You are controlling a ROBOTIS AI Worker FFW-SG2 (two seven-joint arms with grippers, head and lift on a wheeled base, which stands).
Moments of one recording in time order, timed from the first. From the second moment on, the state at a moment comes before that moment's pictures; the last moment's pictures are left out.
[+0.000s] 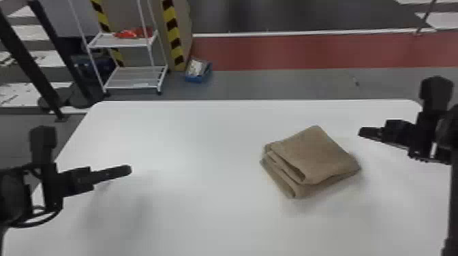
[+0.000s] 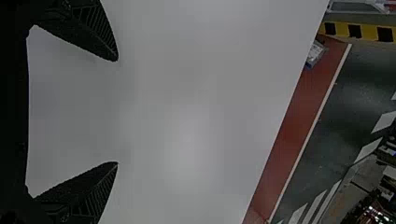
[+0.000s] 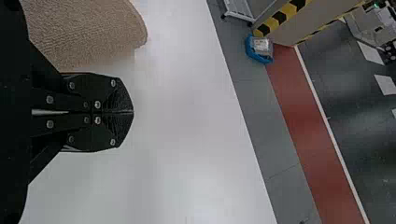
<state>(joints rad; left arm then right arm) -0.06 0.28 0.43 -1.77 0.15 1.24 -0.65 -0.51 0.00 -0.39 -1.43 0.26 1.19 0.55</state>
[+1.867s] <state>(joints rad) -0.04 0.34 0.46 -1.76 0.20 1.23 -0.66 -0.48 0.00 -0.18 -1.43 0.21 1.03 0.70</state>
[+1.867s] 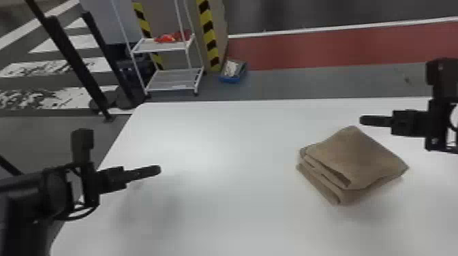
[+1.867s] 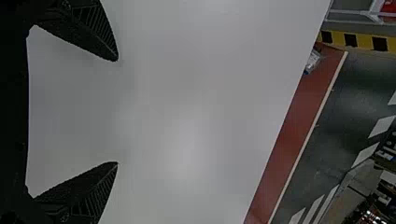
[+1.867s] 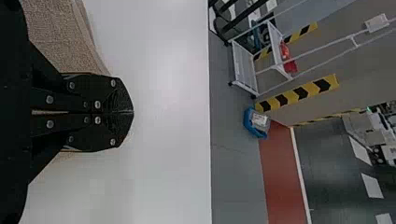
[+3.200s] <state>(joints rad) -0.05 0.34 0.44 -1.73 0.20 1.21 -0.65 -0.60 0.00 -0.21 -1.09 0.27 0.89 0.72</state>
